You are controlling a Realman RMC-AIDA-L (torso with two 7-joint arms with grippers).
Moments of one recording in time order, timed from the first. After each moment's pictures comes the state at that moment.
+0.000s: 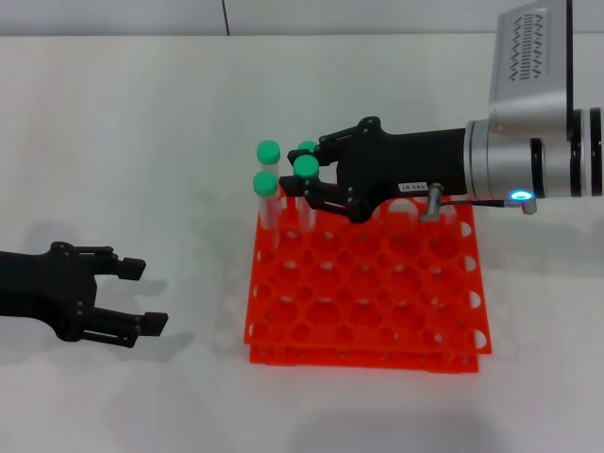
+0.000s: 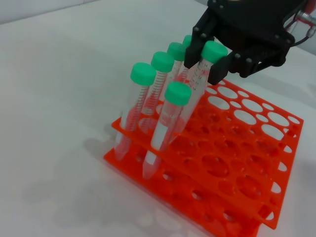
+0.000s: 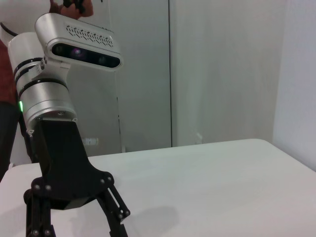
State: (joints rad) left arm -0.37 -2.04 0.77 1.07 2.23 1.81 -1.65; right arm 0.58 2.02 -1.64 -0.92 -1.42 -1.04 1.47
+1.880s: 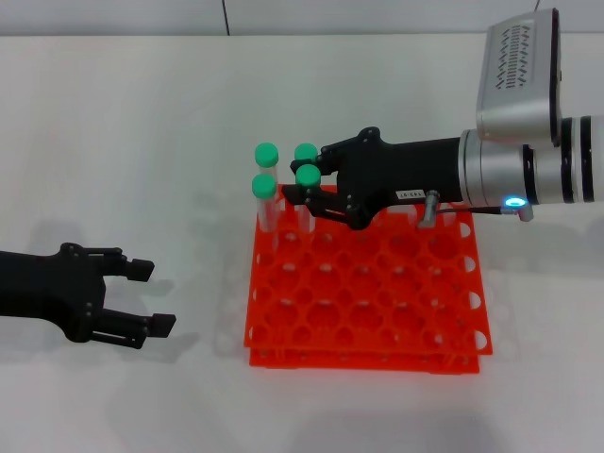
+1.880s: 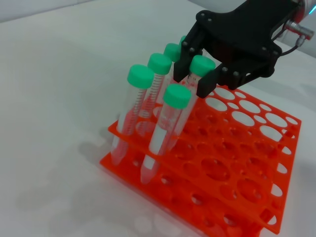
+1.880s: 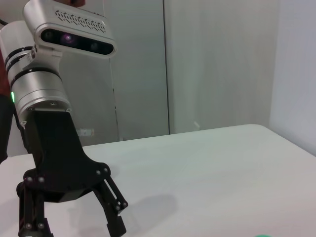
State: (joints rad) left arm -0.38 -2.04 0.77 1.03 2.24 1.80 -1.63; right arm 0.60 2.02 -1.65 -0.87 -1.42 -1.02 1.48
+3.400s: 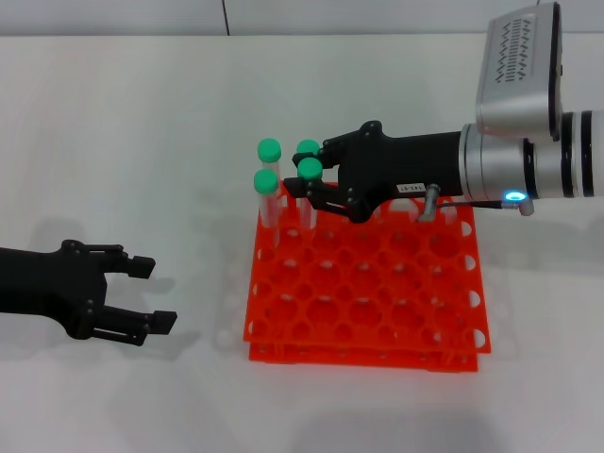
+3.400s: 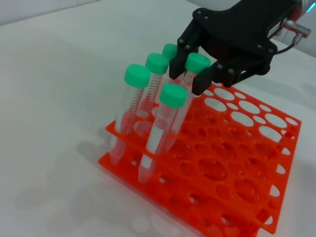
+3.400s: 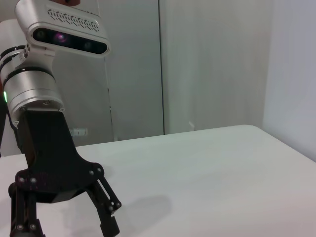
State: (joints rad) left arm -0.39 -2.04 0.77 1.03 2.24 1.80 -1.63; right arm 0.61 2.02 -1.65 -0.87 -1.42 -1.01 1.48
